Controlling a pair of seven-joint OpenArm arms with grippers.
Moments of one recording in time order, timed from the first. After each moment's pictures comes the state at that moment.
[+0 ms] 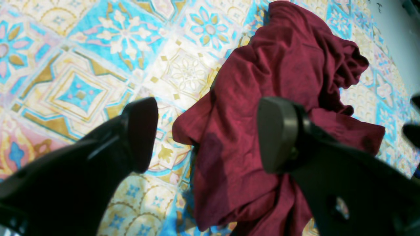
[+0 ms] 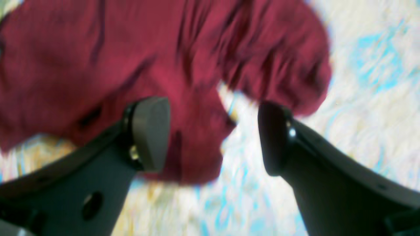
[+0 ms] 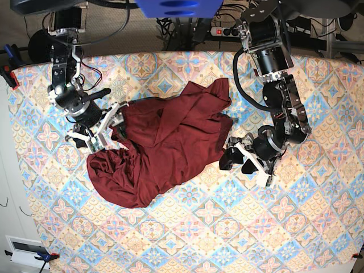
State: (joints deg) left arm -11.9 1.9 -19.9 87.6 -29.4 -33.1 60.7; right arm -8.2 17.8 3.8 107.3 16.3 26.5 -43.6
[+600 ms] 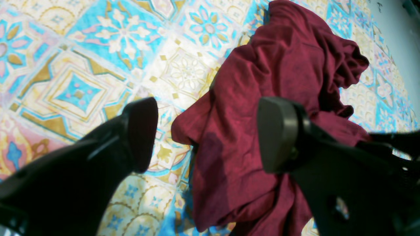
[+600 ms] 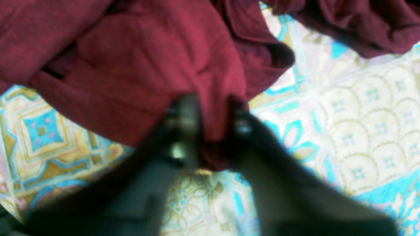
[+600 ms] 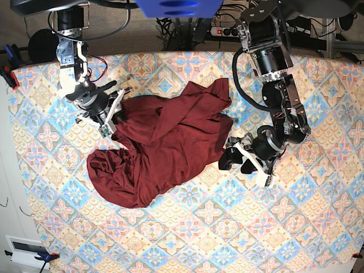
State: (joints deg) left arm -11.9 2.1 -20.0 87.6 -29.3 -33.1 60.7; right arm -10.1 17.7 0.9 97.3 16.0 26.5 -44.6
